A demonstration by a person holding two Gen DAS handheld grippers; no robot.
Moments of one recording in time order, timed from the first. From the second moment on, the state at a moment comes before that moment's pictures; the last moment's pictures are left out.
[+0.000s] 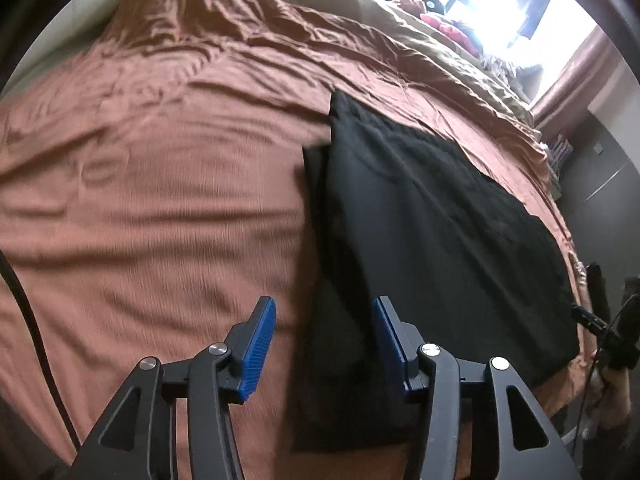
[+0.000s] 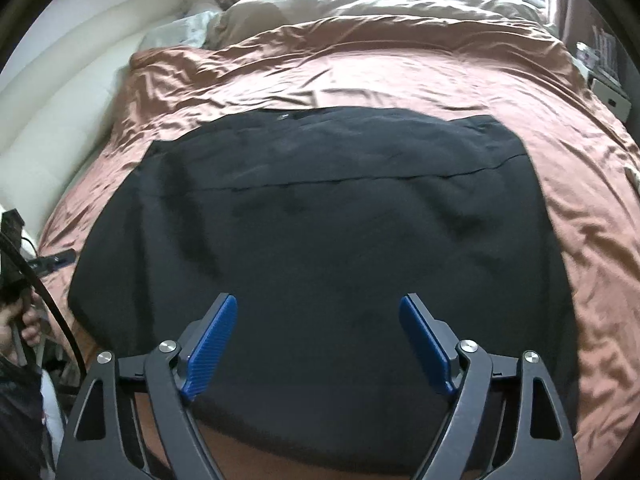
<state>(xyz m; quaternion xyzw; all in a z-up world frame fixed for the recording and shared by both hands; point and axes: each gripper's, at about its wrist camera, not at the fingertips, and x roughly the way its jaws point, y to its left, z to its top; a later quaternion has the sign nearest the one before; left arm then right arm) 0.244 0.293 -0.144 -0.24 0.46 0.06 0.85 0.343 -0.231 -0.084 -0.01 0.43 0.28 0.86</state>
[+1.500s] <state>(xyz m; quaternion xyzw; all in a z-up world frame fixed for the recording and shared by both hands) 0.173 0.293 -0.158 -0.36 0.42 0.06 0.83 0.426 -0.088 -0.122 -0.08 0.48 0.23 0.84</state>
